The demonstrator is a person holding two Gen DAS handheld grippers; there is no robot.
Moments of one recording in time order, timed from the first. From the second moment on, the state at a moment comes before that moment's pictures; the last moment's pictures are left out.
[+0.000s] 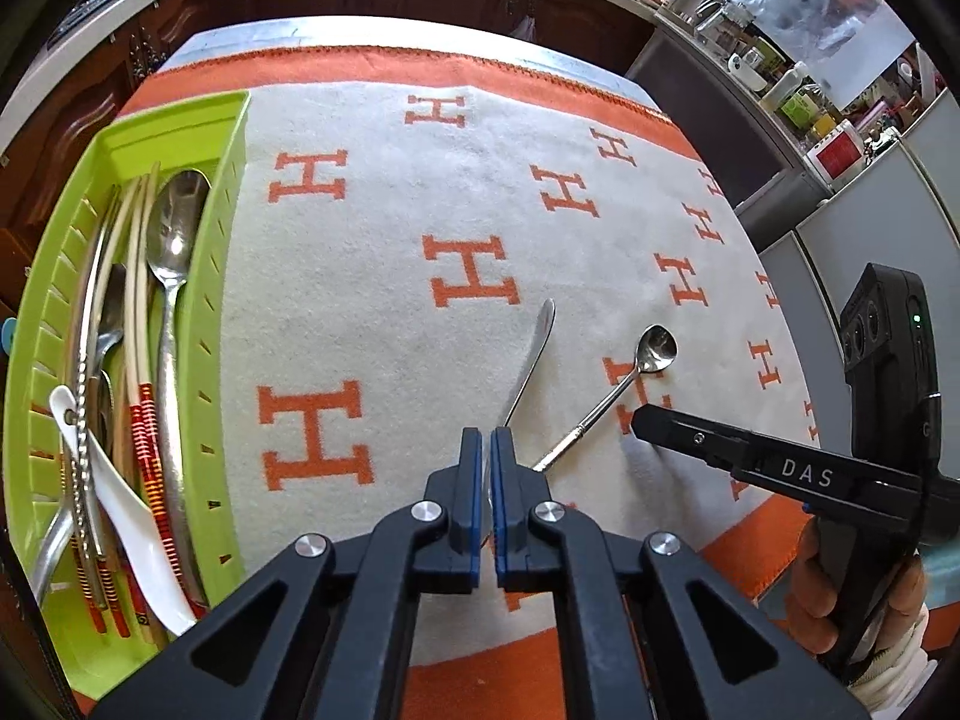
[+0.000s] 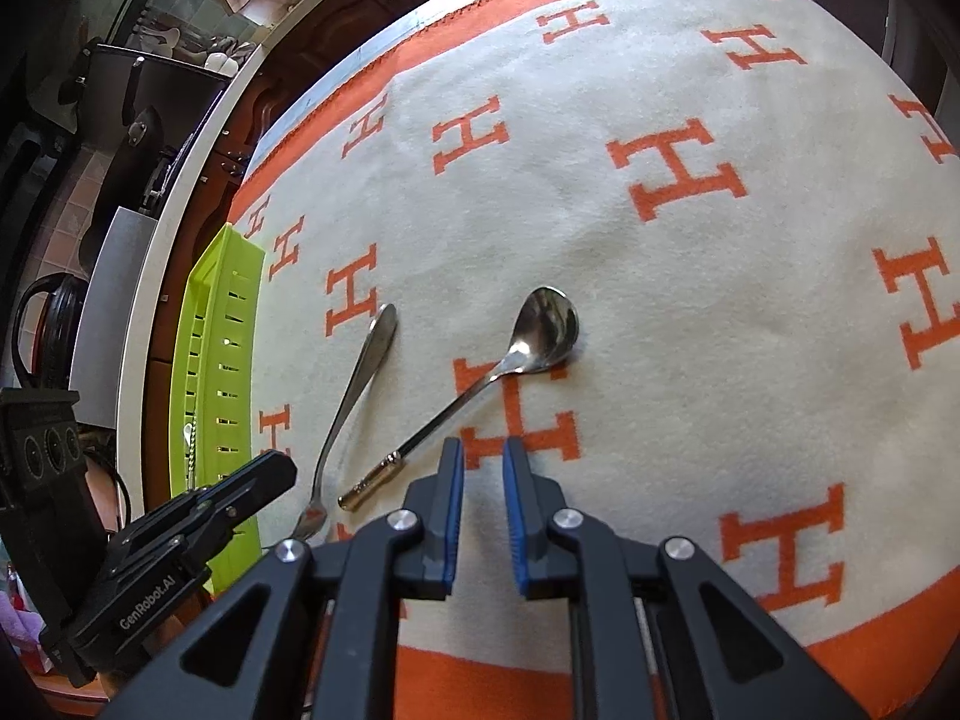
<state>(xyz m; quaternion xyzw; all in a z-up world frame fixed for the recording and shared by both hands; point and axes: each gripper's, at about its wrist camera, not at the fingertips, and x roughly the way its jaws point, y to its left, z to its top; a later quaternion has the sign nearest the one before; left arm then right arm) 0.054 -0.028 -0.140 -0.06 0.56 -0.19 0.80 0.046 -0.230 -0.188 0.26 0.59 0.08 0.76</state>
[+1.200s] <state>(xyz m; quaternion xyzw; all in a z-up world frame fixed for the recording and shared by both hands) 0.058 -0.007 -0.158 -0.10 0.58 -0.20 0.78 0.093 -0.240 -0.180 0.19 0.54 0.00 0.82</state>
